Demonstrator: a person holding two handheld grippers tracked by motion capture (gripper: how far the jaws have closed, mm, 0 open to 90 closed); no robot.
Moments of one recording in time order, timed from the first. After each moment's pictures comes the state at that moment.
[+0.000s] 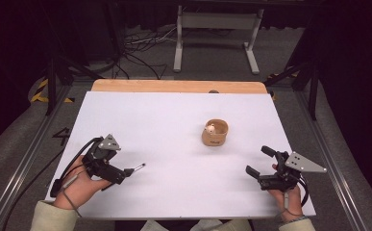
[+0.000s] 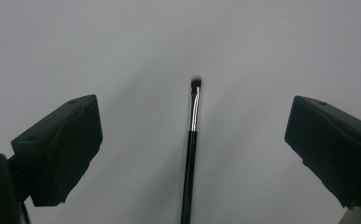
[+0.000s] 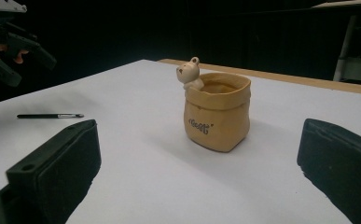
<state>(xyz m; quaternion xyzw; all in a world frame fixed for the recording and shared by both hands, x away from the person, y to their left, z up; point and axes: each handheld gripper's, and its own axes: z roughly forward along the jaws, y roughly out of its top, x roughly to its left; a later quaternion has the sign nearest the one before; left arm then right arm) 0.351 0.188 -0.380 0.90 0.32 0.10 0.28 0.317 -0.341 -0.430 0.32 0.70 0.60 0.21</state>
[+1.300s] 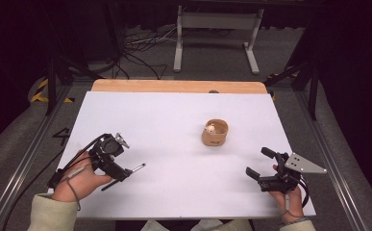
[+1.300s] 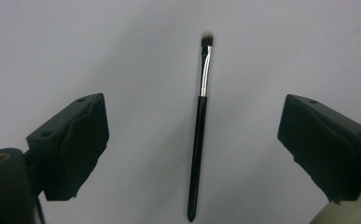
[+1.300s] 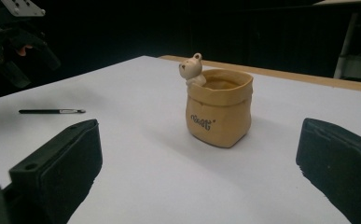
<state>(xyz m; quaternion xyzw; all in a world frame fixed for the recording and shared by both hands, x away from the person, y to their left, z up) 0.368 0.172 -0.374 0.93 0.33 0.07 0.16 0.313 -0.340 -0.430 0.32 0.70 0.60 0.21</state>
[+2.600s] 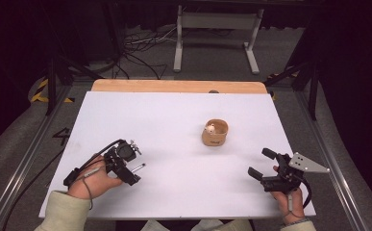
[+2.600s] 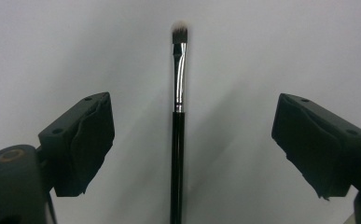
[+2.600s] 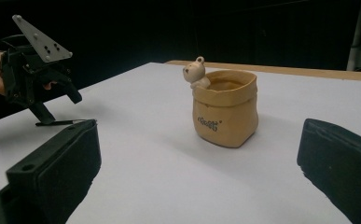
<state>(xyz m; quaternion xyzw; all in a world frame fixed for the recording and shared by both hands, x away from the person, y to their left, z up) 0.377 0.145 -0.411 0.94 0.31 0.03 0.12 0.312 -0.345 -0.429 0.33 0.69 0.62 0.18</state>
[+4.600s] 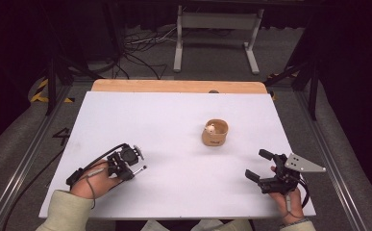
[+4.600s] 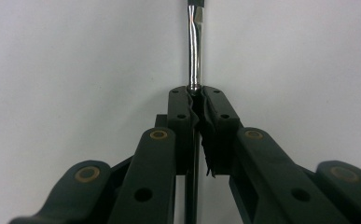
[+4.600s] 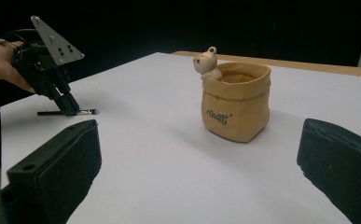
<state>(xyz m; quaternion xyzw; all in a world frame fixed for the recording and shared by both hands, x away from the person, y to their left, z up) 0.379 0.139 -0.425 0.95 0.30 0.02 0.06 0.312 -0.339 -0.430 0.32 0.71 0.61 0.18</state>
